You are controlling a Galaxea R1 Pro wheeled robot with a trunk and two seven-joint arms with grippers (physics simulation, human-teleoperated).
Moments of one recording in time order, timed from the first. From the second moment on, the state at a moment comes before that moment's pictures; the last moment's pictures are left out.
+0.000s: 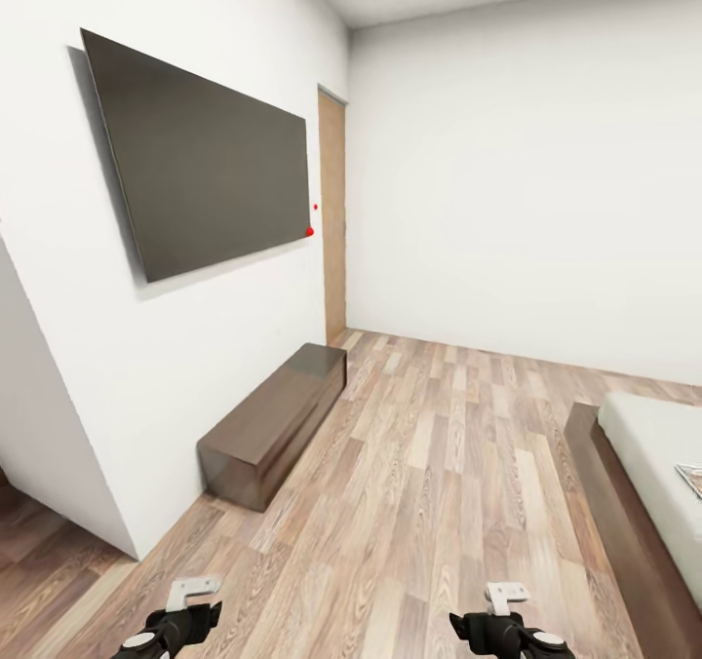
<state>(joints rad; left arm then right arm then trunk) -0.49 0.14 -0.34 -0.16 0.43 -0.11 -0.01 -0.44 -0.01 -0.53 -0.31 0.48 0.03 0.31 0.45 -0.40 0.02</state>
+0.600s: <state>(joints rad) -0.49 0.14 -0.34 -0.16 0.43 -0.11 -0.01 -0.44 -0.01 -0.53 -0.31 0.48 0.03 0.31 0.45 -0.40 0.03</state>
